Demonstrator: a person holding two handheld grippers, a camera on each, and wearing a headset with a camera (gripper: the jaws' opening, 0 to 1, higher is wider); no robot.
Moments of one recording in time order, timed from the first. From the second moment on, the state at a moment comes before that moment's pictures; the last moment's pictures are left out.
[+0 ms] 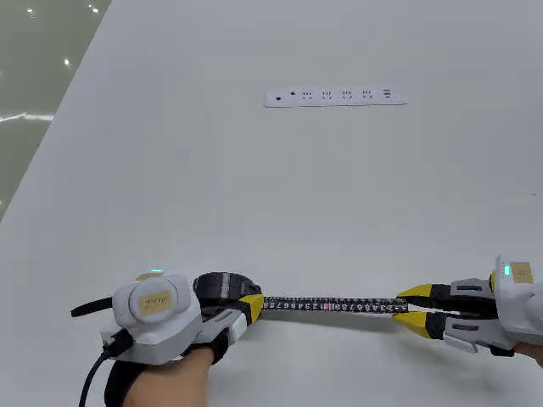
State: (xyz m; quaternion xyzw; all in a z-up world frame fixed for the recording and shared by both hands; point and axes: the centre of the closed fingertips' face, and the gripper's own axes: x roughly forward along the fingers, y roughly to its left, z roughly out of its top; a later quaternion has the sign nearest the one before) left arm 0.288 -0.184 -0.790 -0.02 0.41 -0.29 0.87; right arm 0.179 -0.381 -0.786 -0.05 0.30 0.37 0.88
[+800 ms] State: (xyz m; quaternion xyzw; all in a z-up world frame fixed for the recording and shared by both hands) left arm 0.289 -0.183 -0.789 -0.04 0.41 -0.28 0.86; right arm 0.202 -0.344 -0.787 -0.03 0.28 0.39 0.87
